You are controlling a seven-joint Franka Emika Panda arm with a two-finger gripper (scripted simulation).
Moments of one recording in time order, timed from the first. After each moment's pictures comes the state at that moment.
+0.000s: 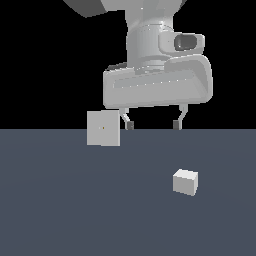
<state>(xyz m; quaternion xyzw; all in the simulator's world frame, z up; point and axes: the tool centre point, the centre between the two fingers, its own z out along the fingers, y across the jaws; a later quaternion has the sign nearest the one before) -0.044 -0.048 0.105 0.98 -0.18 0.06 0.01</state>
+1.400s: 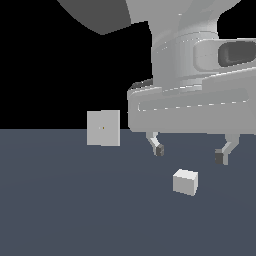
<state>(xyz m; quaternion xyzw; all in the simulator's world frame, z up) -0.088 -0.096 0.058 0.95 -0.30 0.10 0.03</state>
